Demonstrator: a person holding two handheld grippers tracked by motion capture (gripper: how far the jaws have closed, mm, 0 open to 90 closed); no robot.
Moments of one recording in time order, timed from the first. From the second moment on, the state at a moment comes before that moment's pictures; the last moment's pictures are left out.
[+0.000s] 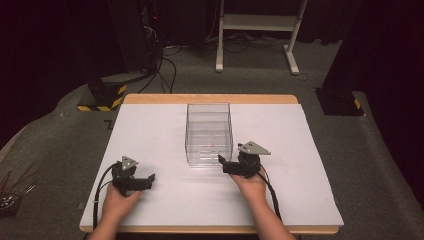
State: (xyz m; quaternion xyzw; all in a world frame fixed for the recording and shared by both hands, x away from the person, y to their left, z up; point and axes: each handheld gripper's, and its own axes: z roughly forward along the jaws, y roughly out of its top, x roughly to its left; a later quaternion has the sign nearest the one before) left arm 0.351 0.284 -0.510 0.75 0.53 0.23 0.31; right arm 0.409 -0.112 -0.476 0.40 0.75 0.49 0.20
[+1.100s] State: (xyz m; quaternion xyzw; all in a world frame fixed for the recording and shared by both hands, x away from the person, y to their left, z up) left arm 0.351 0.284 -0.510 0.75 0.53 0.23 0.31; right arm 0.435 -0.105 -0.480 0.43 0.73 0.49 0.20
